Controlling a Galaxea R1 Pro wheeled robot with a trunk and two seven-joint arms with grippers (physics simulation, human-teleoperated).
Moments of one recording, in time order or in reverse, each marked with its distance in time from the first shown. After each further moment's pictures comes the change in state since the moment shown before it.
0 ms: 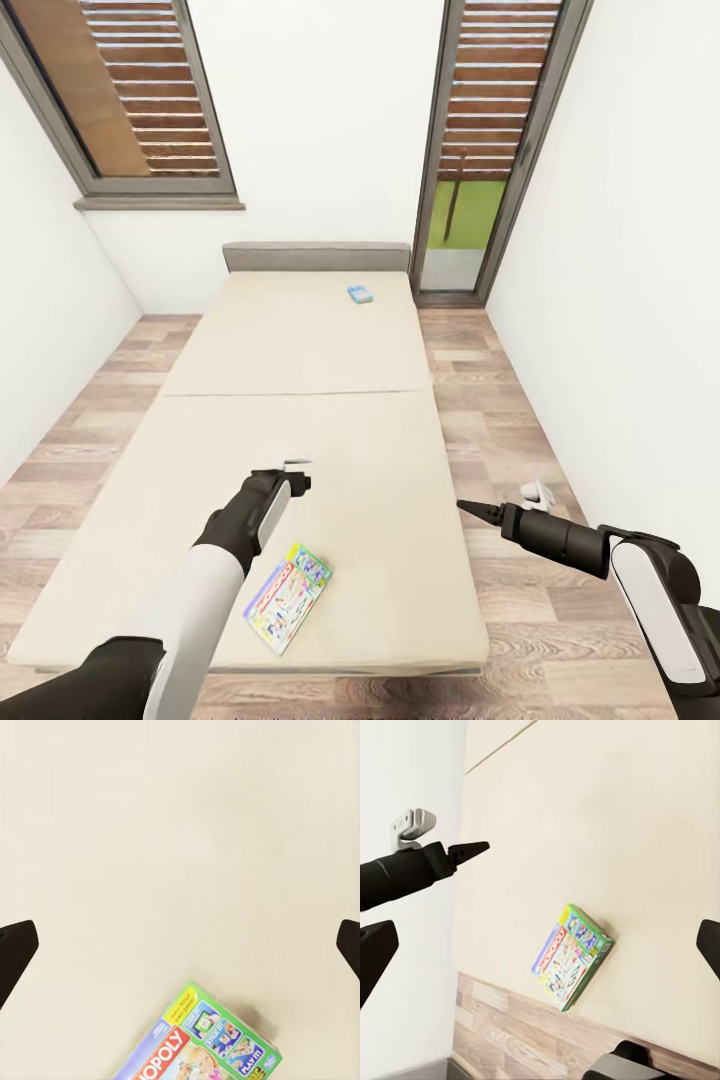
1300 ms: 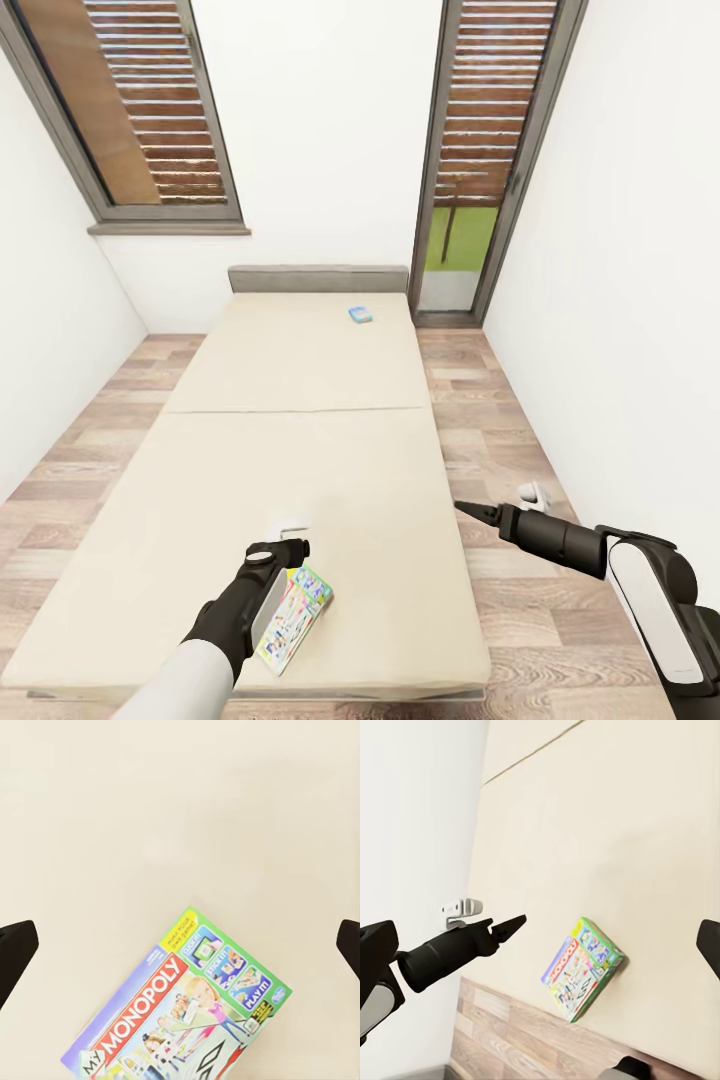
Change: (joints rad) left arm 0.254 0.000 -0.007 0.001 -0.004 -0.246 -0.018; right arm 0.000 0.002 0.008 0.000 -0.002 0.003 0.001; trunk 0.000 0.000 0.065
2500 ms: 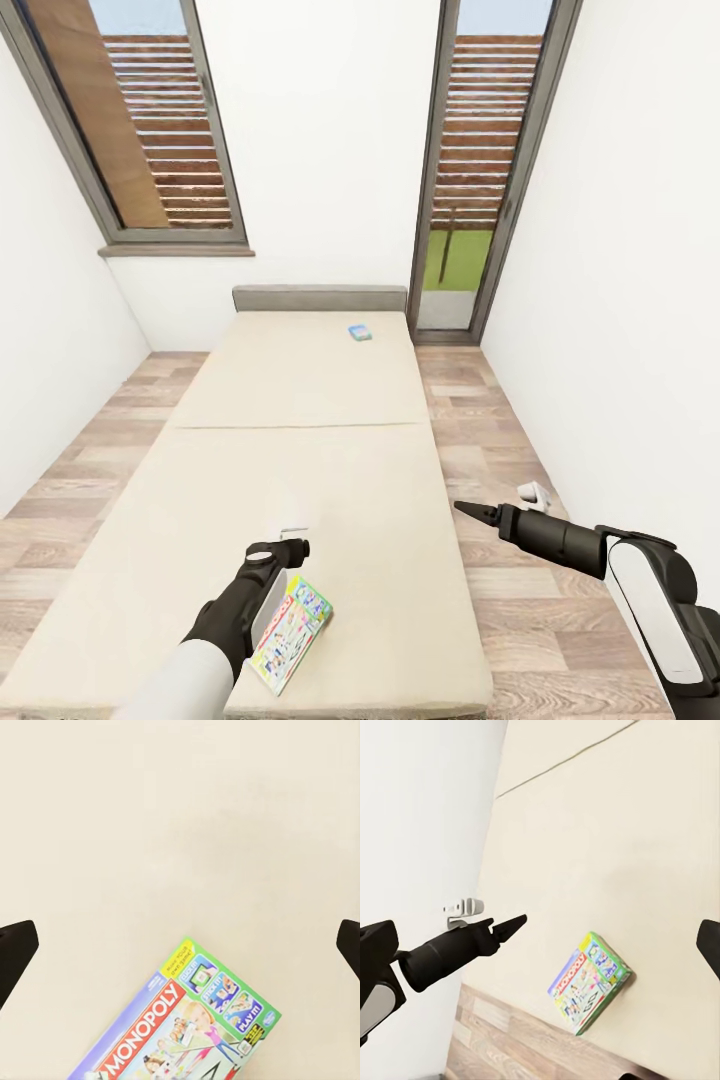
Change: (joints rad) left arm 0.000 0.000 -0.001 -0.001 0.000 0.000 0.001; right arm 0.000 0.001 0.000 -0.001 0.000 0.001 0.002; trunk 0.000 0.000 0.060
